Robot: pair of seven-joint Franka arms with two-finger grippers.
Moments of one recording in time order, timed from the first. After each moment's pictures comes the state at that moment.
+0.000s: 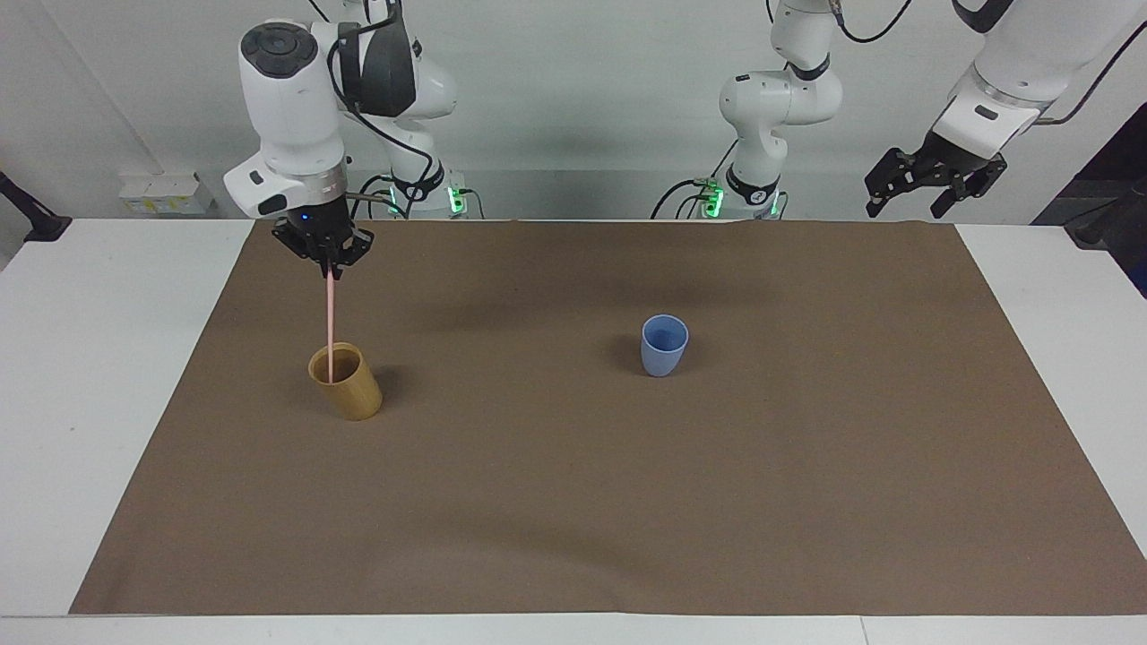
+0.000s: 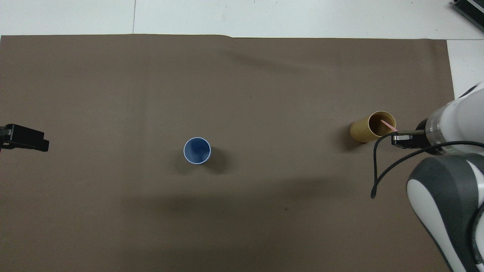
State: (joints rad) left arm -0.02 -0.08 -0.02 -1.58 -0.04 1.42 0.00; right arm 0.05 -0.11 0.05 -1.86 -0.19 1.72 0.21
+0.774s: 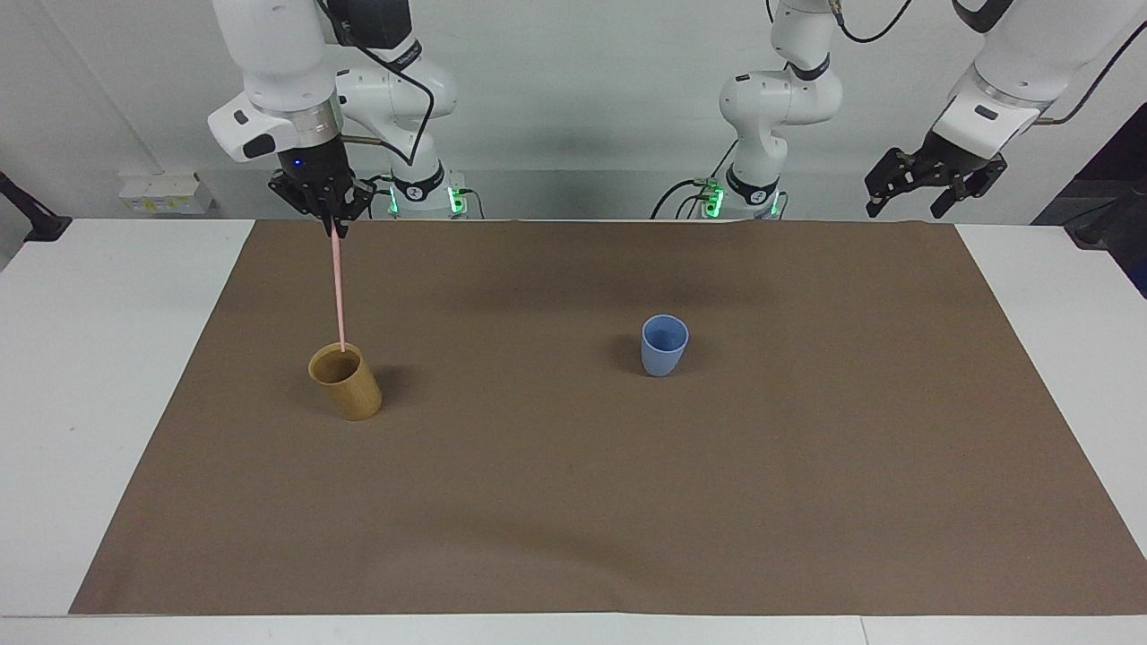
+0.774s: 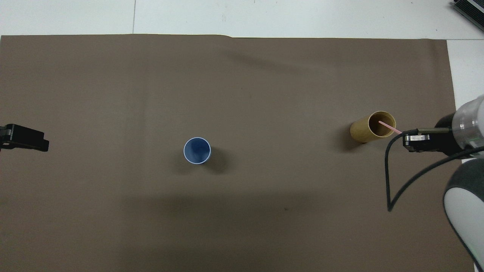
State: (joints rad) left arm -0.02 -0.08 -0.02 -1.58 -0.04 1.42 0.00; right arm 0.06 -0.11 0.06 -1.68 -0.08 1.54 0.21
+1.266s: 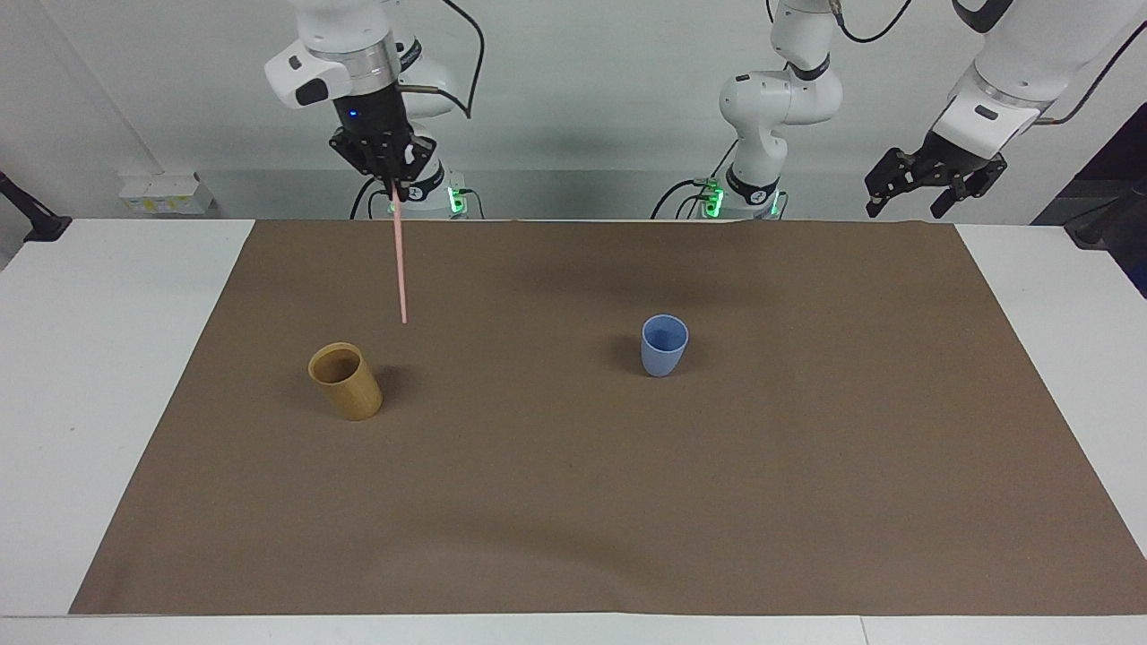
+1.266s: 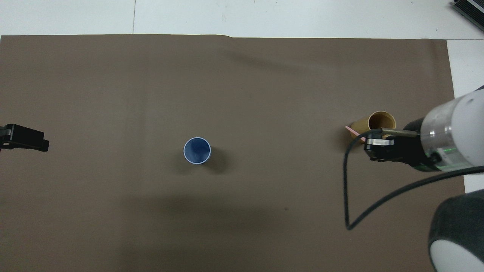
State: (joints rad) left arm -0.02 -0.08 -0.02 -1.58 -0.04 1.42 0.00; right arm 0.21 -0.05 0.09 -1.49 0.06 1.42 0.58
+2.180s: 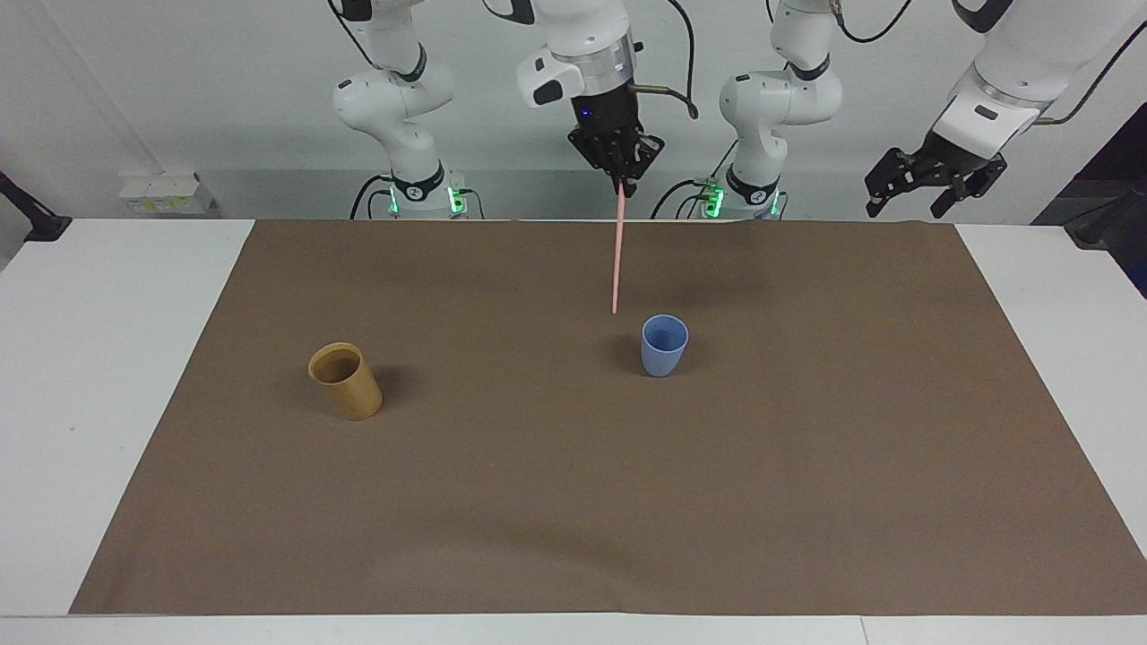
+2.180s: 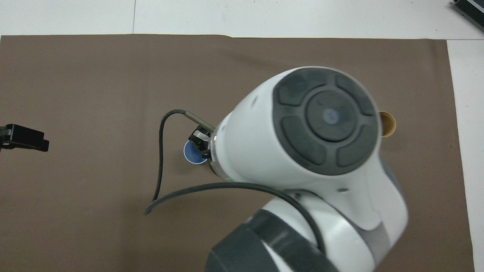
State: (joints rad) left arm -0.02 -0.08 -0.02 -1.58 -0.04 1.42 0.00; right arm 0.56 0.26 0.13 -1.21 0.19 1.64 1.35
